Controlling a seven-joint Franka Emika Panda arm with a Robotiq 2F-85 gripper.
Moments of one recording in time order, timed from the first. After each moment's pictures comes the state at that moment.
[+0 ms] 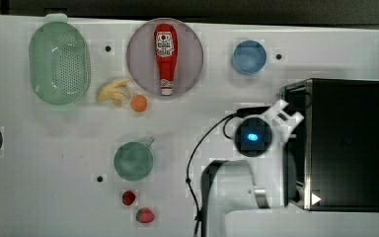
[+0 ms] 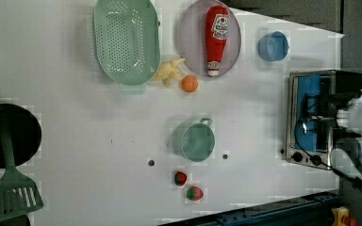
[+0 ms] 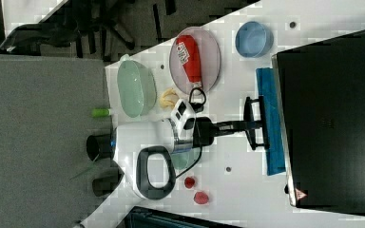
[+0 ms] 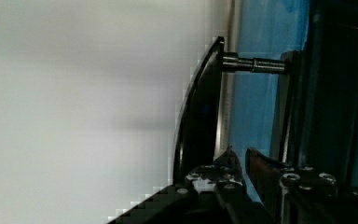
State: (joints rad) arm -0.01 0.14 -0.30 -2.36 -0.61 0.95 -0.67
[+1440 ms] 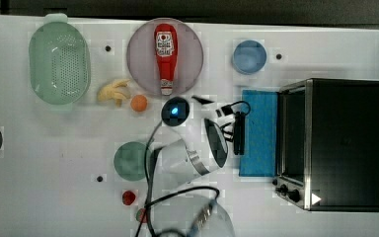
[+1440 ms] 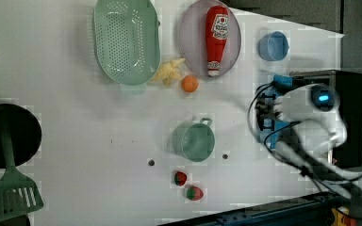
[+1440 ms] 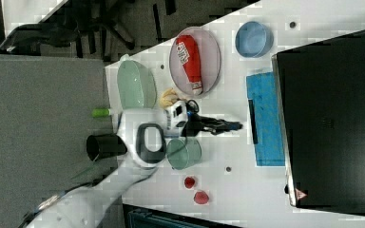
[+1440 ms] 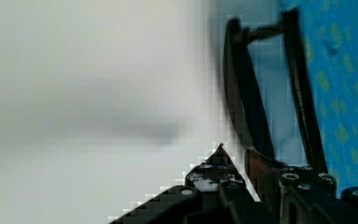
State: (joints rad) arm 0.13 0.36 -0.17 -2.26 -0.47 0.87 0.01
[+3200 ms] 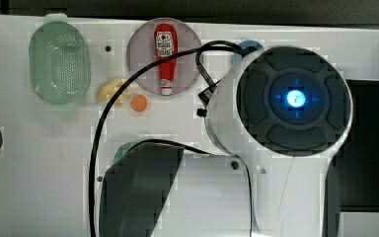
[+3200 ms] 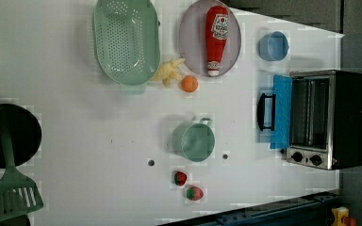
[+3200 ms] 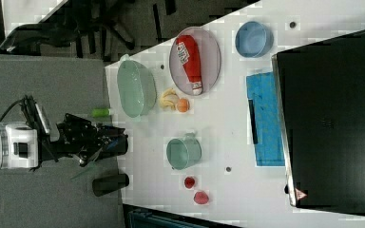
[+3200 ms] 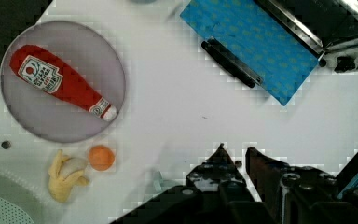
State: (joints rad) arm 0.13 -0.14 -0.19 -1.80 -0.04 0.06 0.07
